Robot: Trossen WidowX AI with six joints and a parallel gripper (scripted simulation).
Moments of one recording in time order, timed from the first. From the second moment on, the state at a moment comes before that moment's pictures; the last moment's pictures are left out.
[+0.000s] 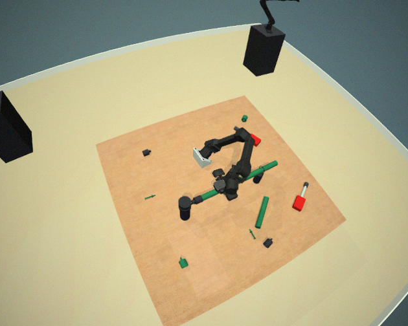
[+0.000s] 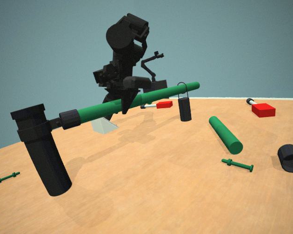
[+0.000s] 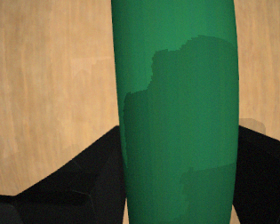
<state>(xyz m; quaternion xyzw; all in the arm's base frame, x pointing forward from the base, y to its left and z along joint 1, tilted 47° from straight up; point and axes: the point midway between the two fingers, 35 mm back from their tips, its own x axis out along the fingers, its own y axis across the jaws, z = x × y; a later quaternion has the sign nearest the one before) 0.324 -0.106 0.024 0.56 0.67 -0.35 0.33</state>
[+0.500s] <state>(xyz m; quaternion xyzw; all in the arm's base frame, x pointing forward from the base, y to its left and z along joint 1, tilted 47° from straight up) 0.323 -0.107 0.023 0.56 0.67 -0.35 0.33</state>
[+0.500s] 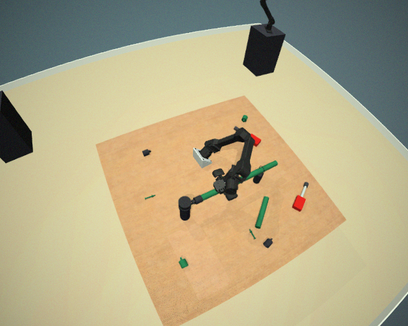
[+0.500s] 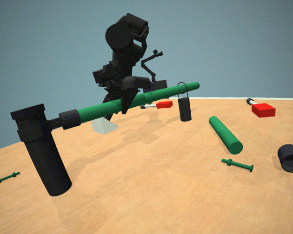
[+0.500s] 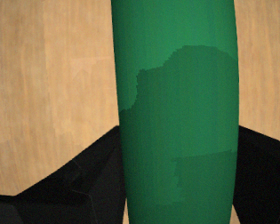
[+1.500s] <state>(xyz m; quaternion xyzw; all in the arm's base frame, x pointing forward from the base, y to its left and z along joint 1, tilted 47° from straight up) 0.324 -0.106 0.020 0.56 0.68 -0.35 0.33</state>
